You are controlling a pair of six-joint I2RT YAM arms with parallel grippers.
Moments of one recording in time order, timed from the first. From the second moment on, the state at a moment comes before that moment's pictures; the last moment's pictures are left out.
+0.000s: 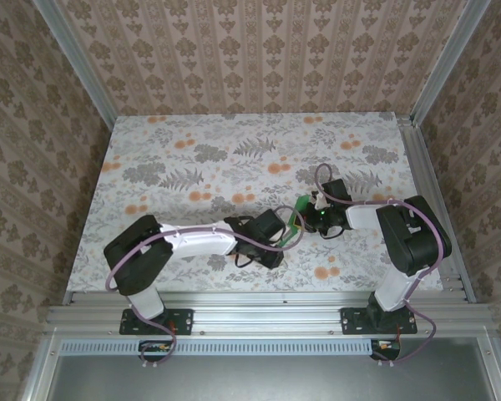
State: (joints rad) left arm -1.08 1.70 0.98 -0.39 0.19 -0.40; right arm 0.27 1.73 0.71 0.00 -0.57 0.75
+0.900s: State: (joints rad) left arm -0.91 1.86 0.96 0.01 0.45 -0.55; right arm 0.27 1.73 0.71 -0.01 -0.57 0.75
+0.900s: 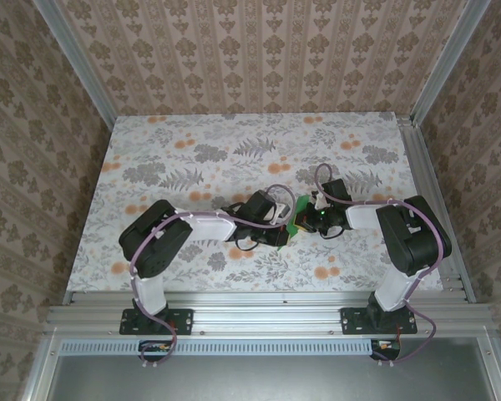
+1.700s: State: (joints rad) left arm -0.94 1.82 0.78 0.22 0.46 -0.60; right arm 0.28 1.73 0.71 -0.01 -0.56 0.74
